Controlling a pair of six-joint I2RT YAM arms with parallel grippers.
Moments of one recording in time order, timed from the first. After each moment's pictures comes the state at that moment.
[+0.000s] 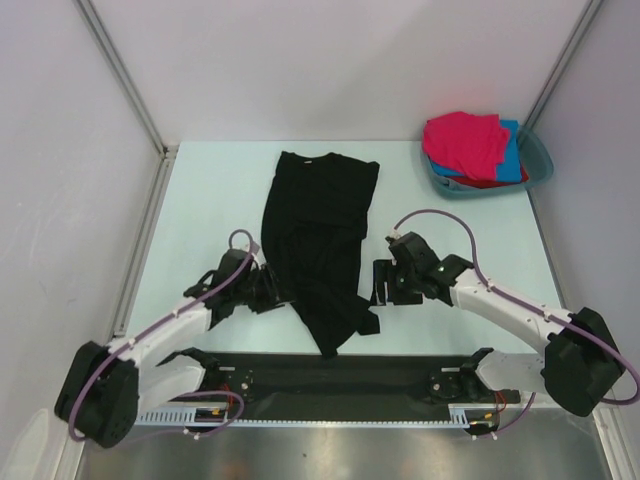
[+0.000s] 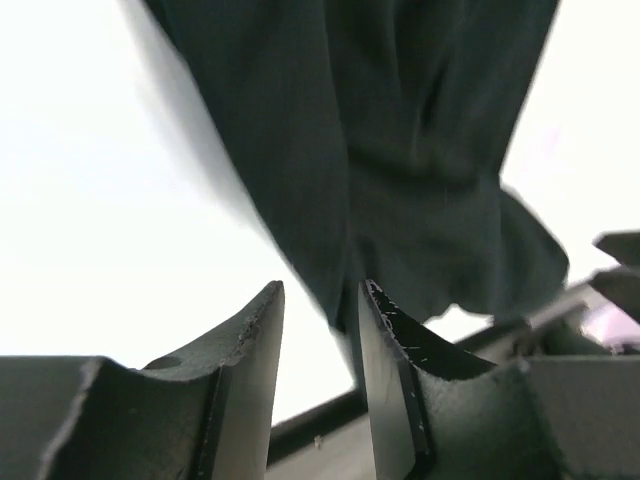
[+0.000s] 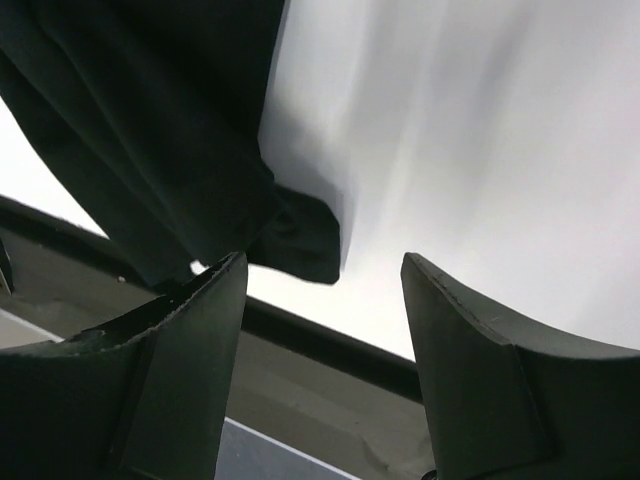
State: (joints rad) left arm -0.45 1.09 0.46 -0.24 0.23 -0.83; right arm 0.69 1.23 0.78 -0.57 -0.07 0.59
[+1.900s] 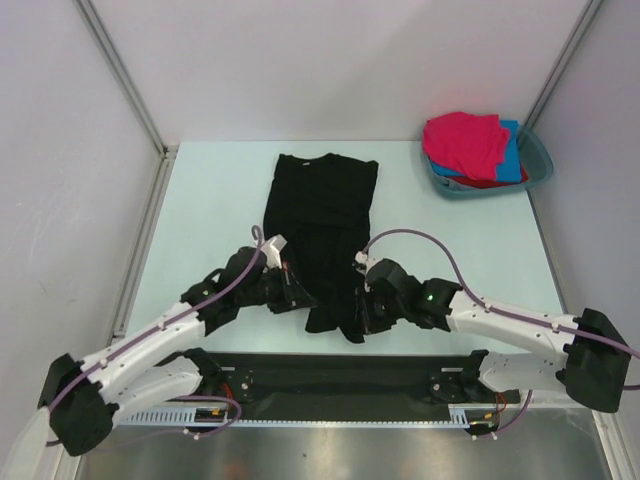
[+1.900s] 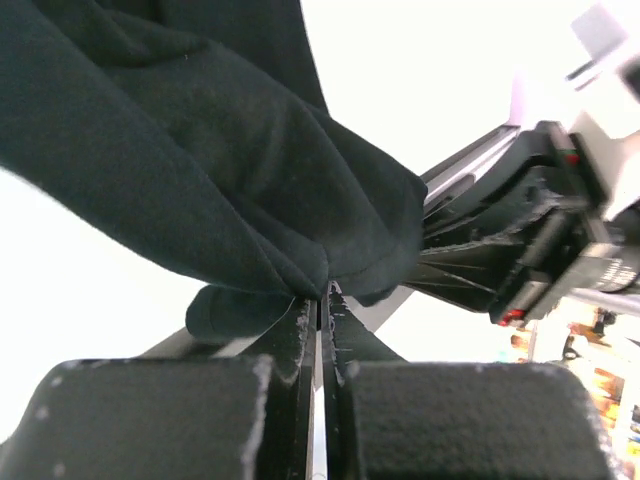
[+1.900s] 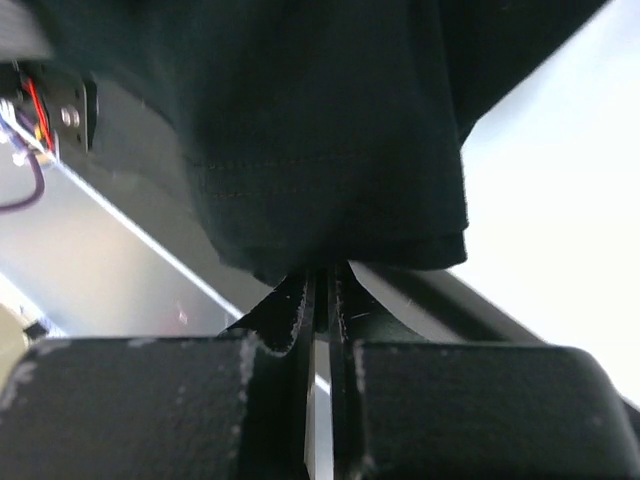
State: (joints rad) left arm -0.72 0.95 0.54 -0.23 0.33 -0.94; right arm 1.00 1.17 0.74 -0.45 -0.16 0.71
